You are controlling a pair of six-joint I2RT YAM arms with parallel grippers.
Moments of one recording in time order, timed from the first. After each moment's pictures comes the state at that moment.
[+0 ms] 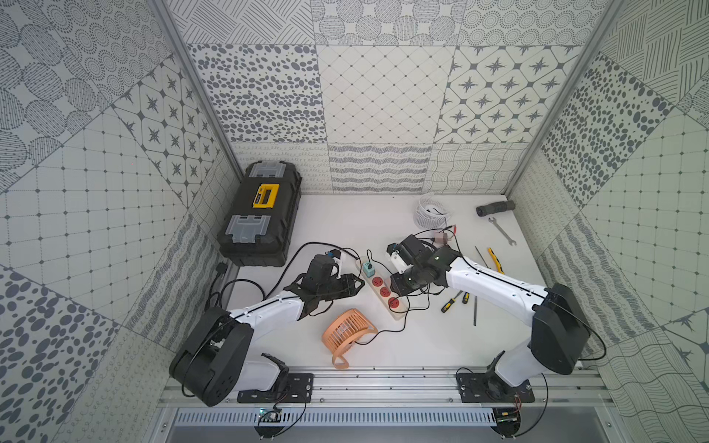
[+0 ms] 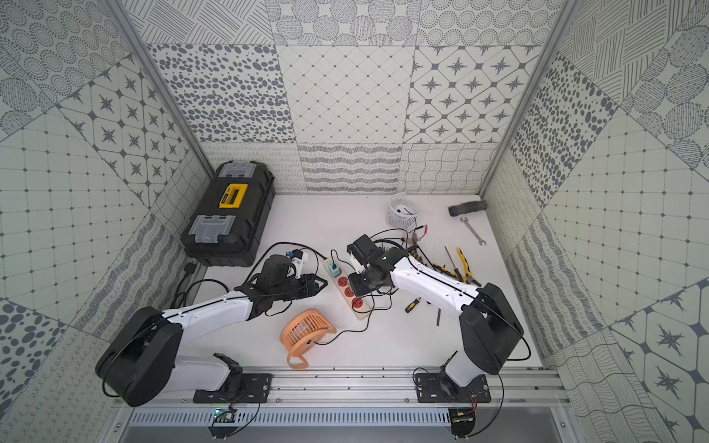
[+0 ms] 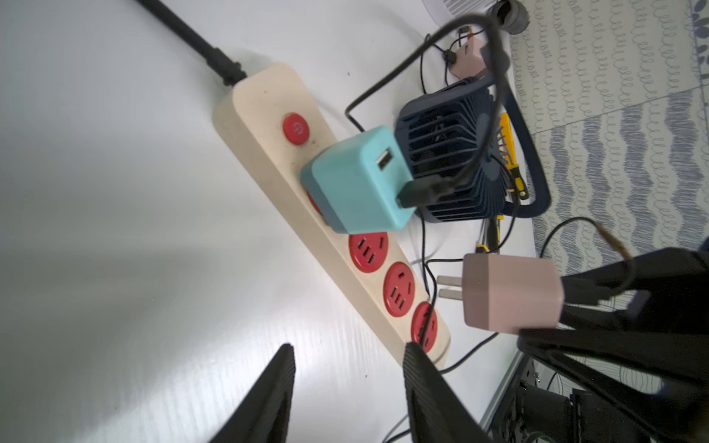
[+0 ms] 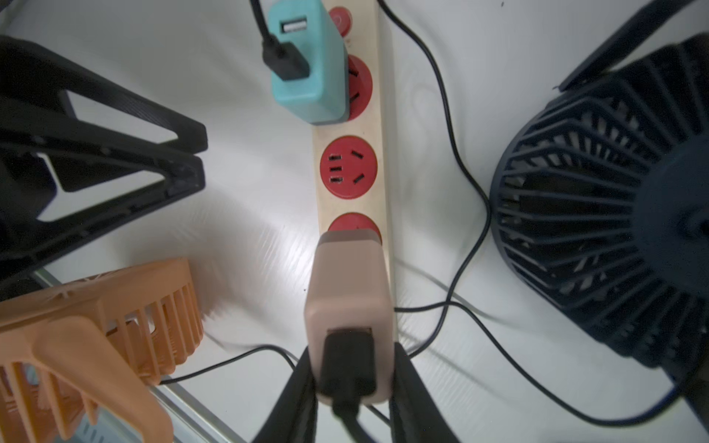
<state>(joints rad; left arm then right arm) -0.39 1.42 0.56 0.11 0.38 -0.69 0.77 1.60 1.20 -0.74 -0.09 0.28</state>
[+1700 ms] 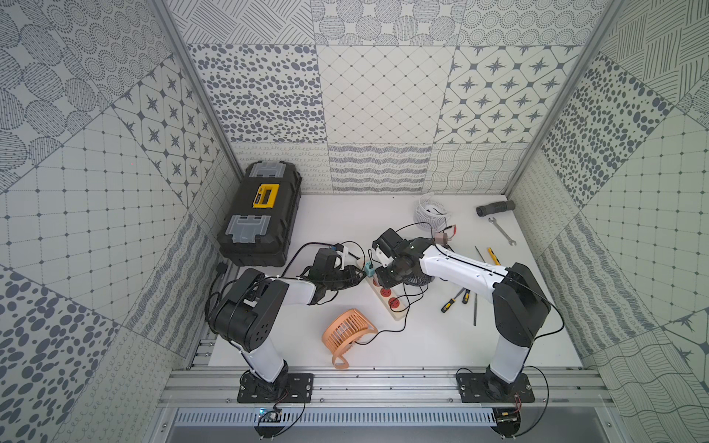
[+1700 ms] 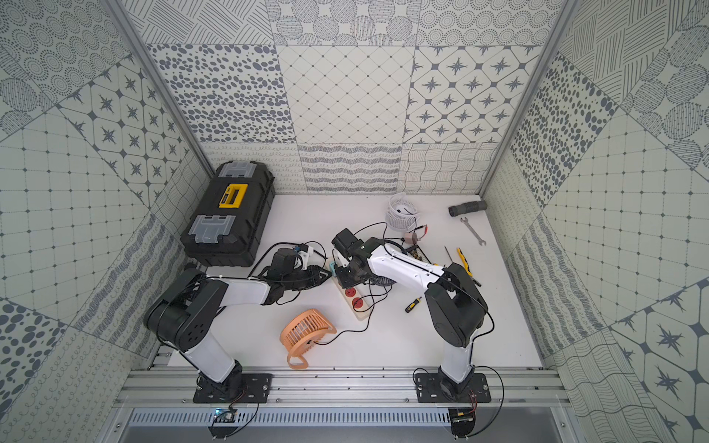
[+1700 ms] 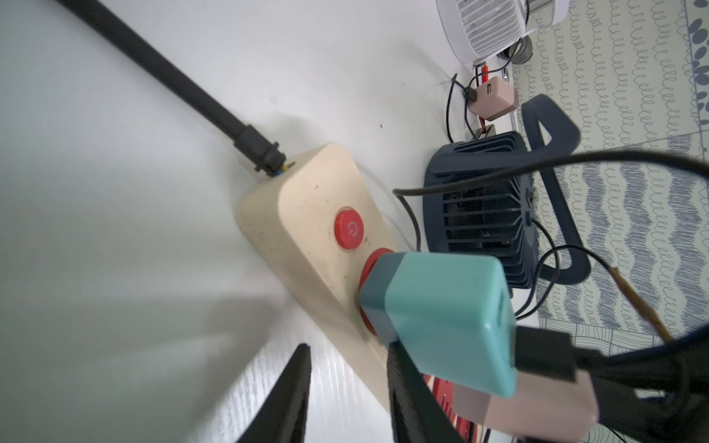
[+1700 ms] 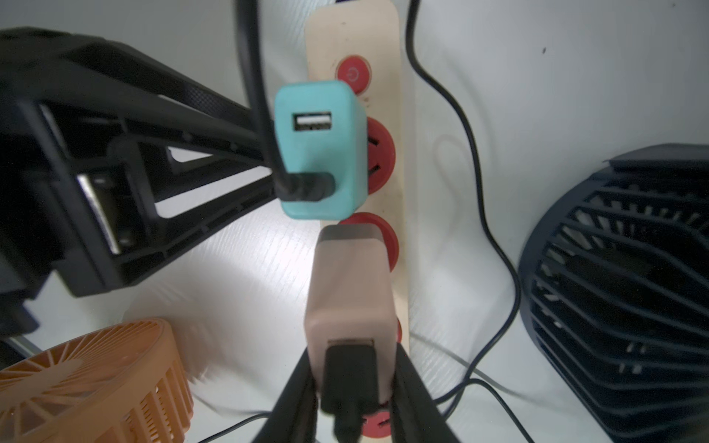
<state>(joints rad) -0.33 1.73 0.65 0.38 0.47 -0.70 0.80 1.81 1.39 -0.80 -0.06 0.29</state>
